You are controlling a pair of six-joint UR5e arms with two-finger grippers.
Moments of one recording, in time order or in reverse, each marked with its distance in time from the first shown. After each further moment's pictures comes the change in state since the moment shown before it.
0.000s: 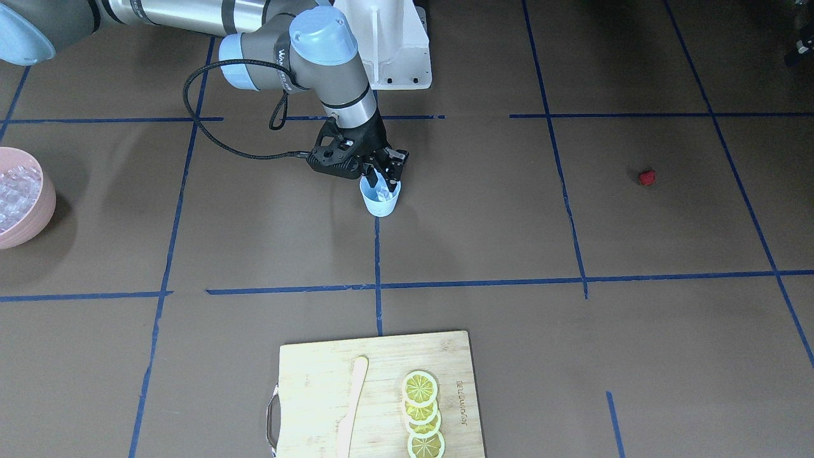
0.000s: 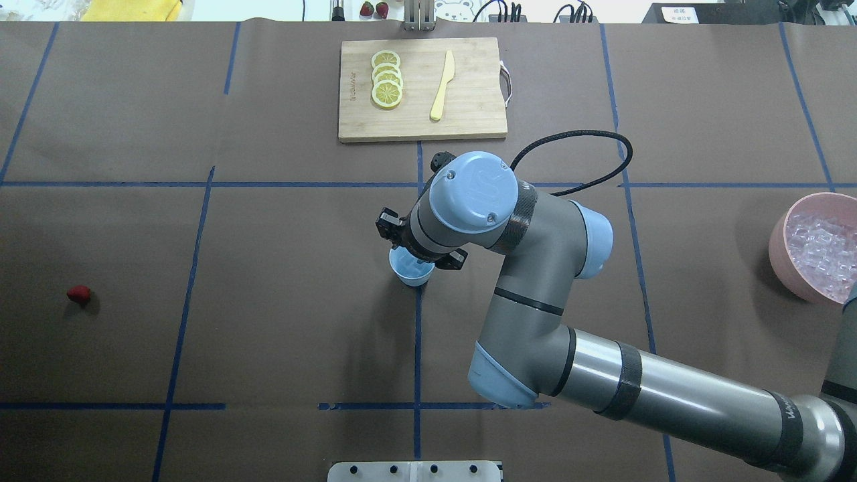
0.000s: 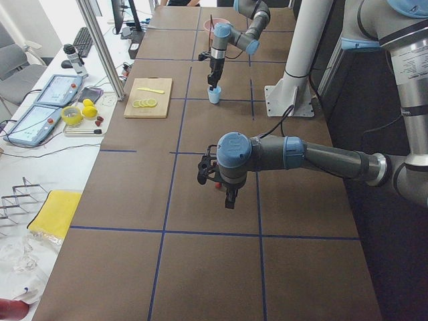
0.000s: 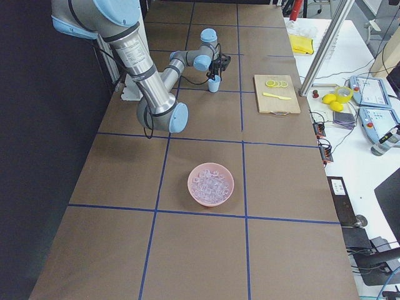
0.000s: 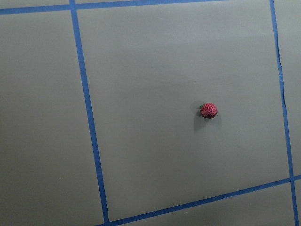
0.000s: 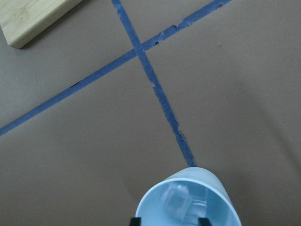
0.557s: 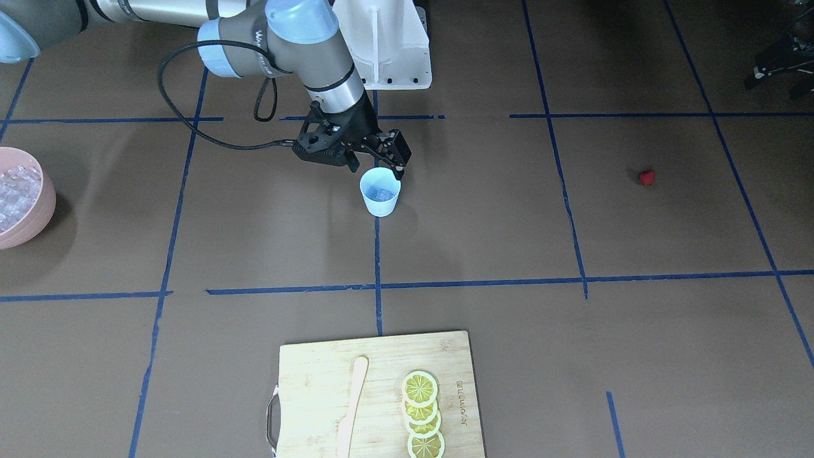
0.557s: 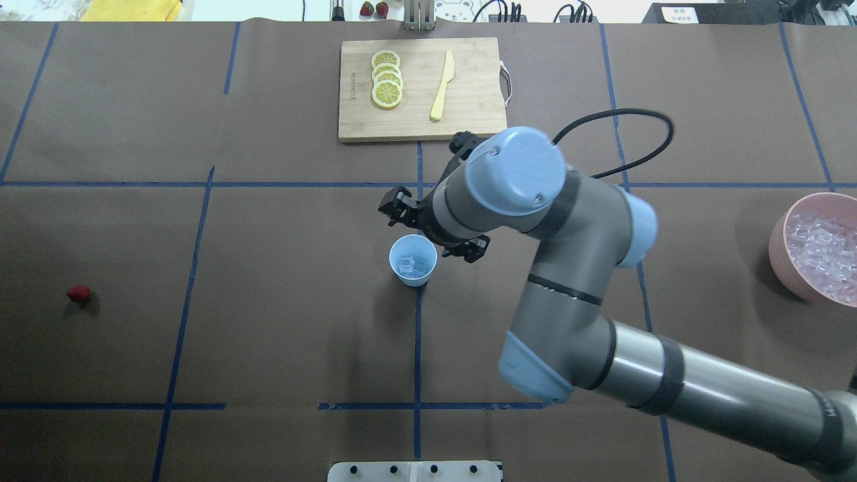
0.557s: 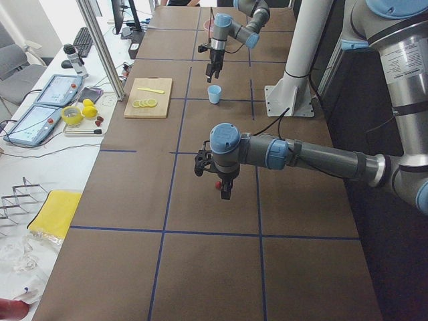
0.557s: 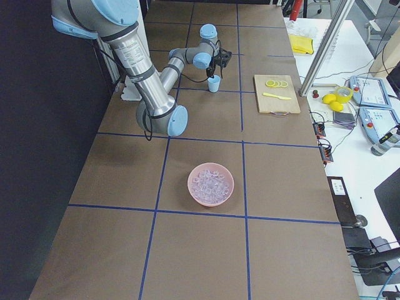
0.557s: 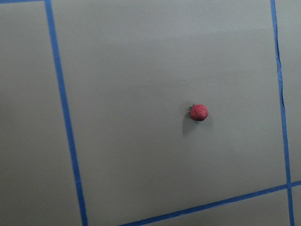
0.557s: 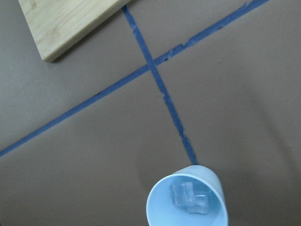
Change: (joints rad) left arm 0.215 -0.003 0.012 -0.264 0.108 -0.373; right arm 0.067 -0.078 0.164 -0.018 0.070 -0.005
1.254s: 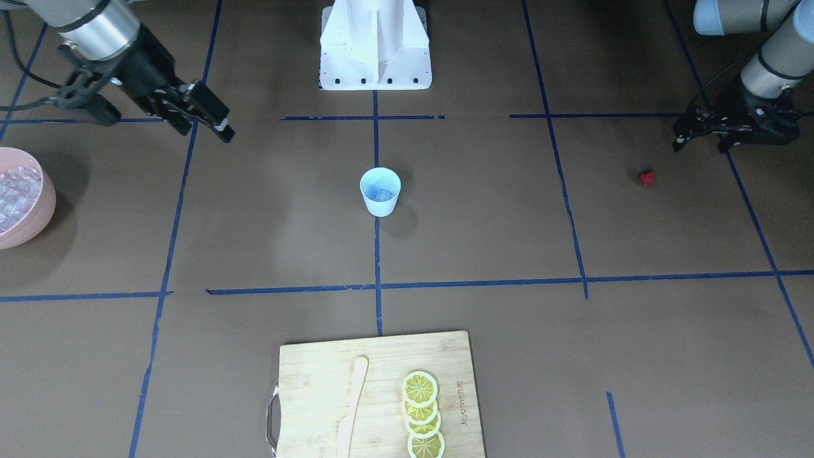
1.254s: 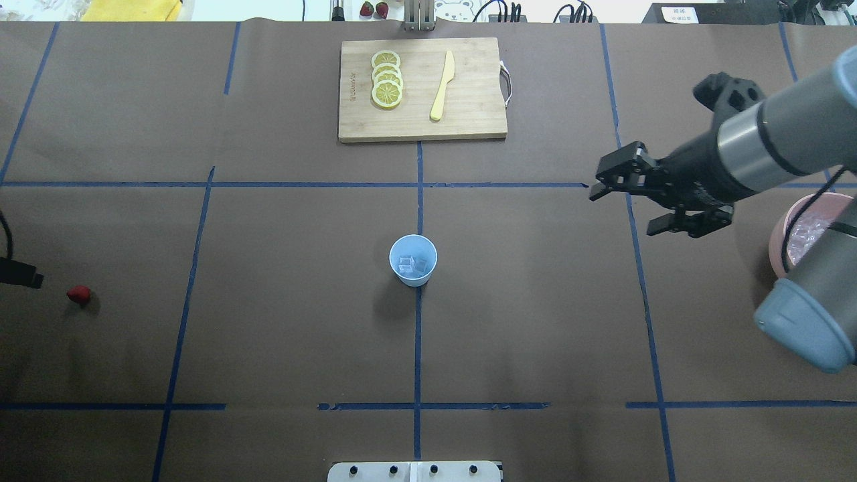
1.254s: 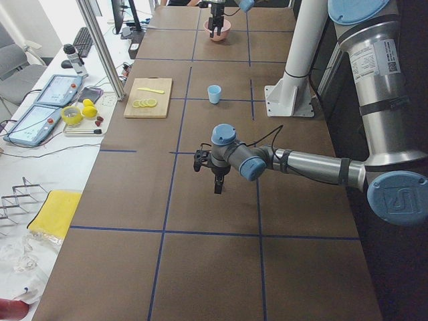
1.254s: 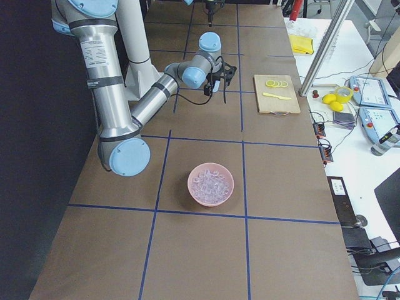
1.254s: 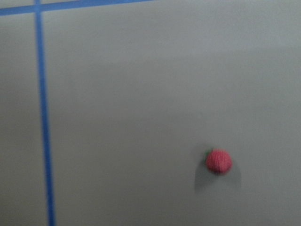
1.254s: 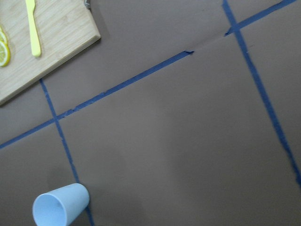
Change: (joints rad) left arm 0.427 -0.089 0.199 -0.548 0.323 -0.642; right arm 0.344 -0.496 0.394 -0.051 0.348 -0.291
